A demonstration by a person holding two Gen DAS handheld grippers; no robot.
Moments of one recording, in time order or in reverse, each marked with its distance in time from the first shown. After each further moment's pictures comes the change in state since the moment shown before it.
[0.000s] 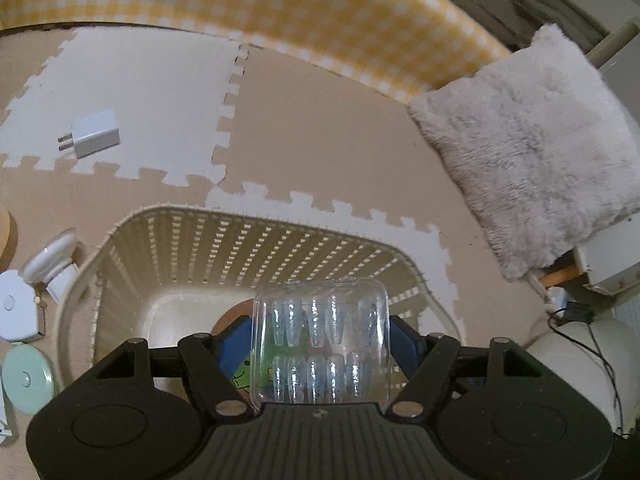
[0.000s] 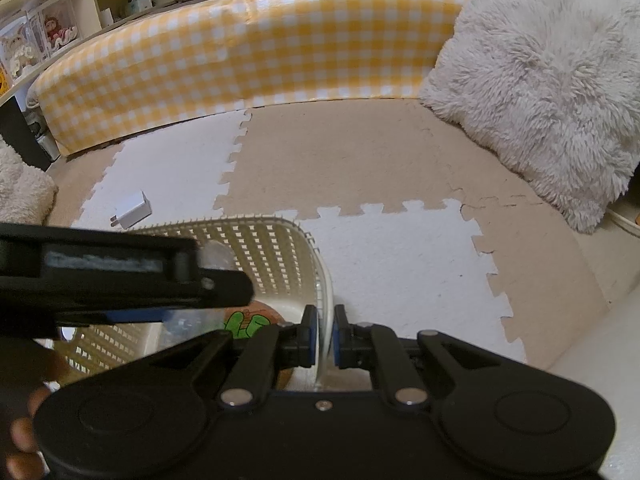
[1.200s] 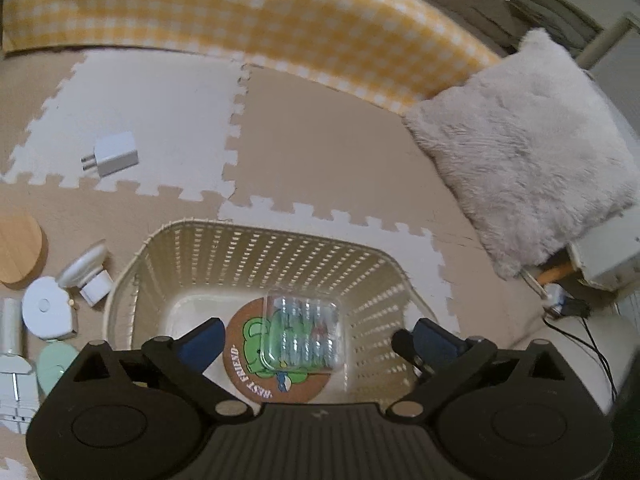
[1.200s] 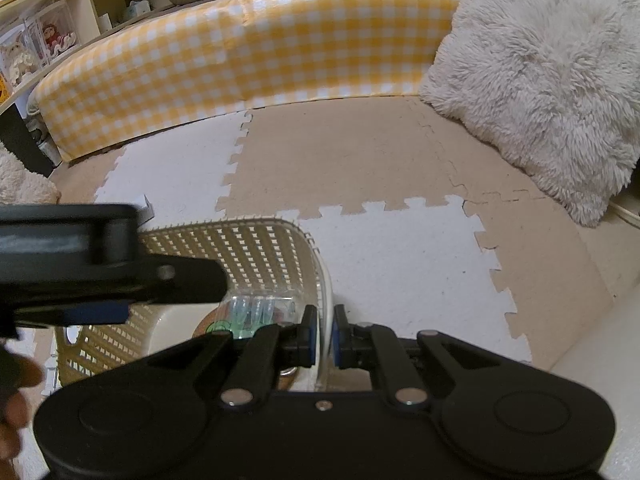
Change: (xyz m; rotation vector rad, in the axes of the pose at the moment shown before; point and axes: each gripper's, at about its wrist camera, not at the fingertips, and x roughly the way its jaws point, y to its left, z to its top) left arm -0.043 -0.008 -0.004 0.036 -0.030 0.009; right arm 0.000 -0.001 -0.001 0.017 0.001 0.015
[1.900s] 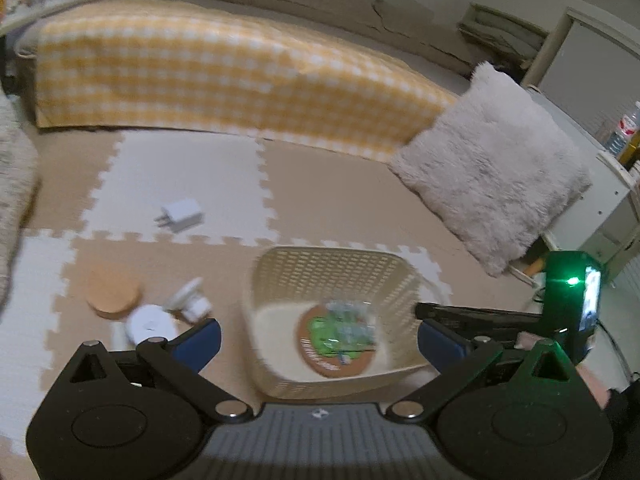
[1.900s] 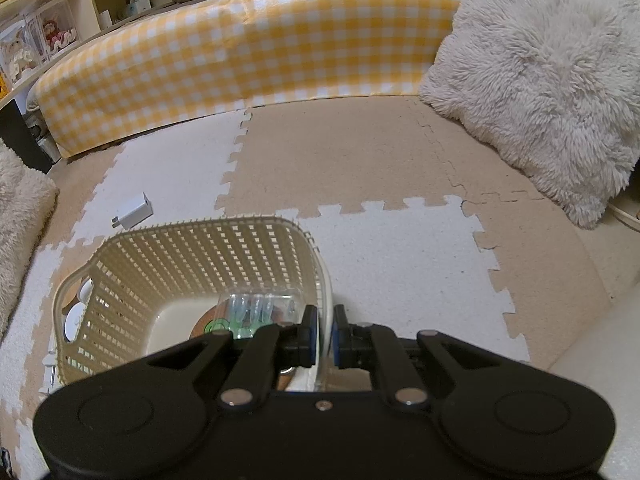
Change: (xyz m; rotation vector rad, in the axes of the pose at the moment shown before) left arm -0.108 0.047 -0.046 0.146 -0.198 0.017; right arm -0.001 0.001 0.000 -0.006 0.003 -0.007
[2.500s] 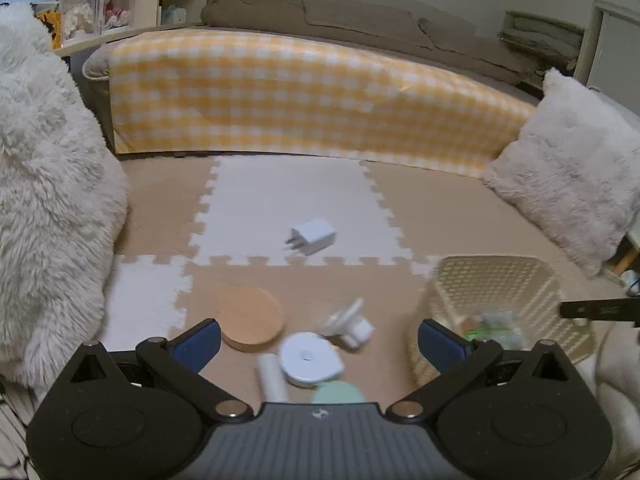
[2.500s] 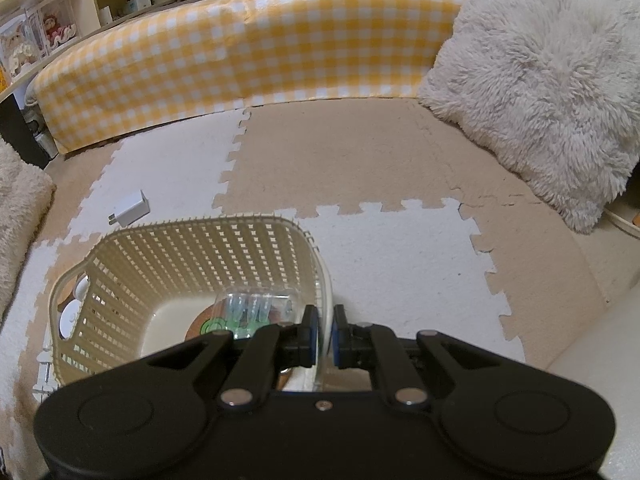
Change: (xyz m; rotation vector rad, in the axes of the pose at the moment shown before) left arm 0.014 0.103 -0.011 0.063 -0.095 0.202; right arm -0.001 0.003 0.000 -0.017 -0.002 -0.018
